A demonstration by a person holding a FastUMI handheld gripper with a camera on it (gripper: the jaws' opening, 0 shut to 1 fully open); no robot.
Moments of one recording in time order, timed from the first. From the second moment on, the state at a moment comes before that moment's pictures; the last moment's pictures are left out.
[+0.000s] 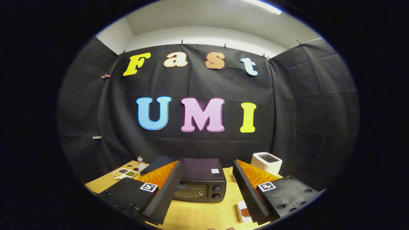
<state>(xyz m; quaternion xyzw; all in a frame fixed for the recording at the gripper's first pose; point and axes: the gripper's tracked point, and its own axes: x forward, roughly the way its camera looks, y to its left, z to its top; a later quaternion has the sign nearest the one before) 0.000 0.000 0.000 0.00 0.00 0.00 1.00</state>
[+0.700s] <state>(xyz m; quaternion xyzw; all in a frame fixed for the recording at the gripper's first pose) -0.009 0.015 -0.028 0.01 0.04 0.01 1.00</state>
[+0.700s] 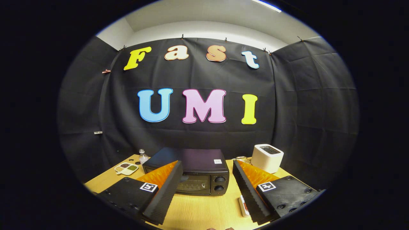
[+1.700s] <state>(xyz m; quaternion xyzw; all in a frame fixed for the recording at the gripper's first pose) 0.092 0.110 -0.110 -0.03 0.13 0.02 0.99</state>
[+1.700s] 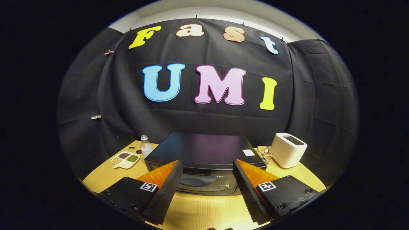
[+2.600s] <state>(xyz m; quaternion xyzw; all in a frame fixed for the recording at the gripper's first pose) 0.124 0.135 -0.182 0.01 0.21 0.02 0.98</state>
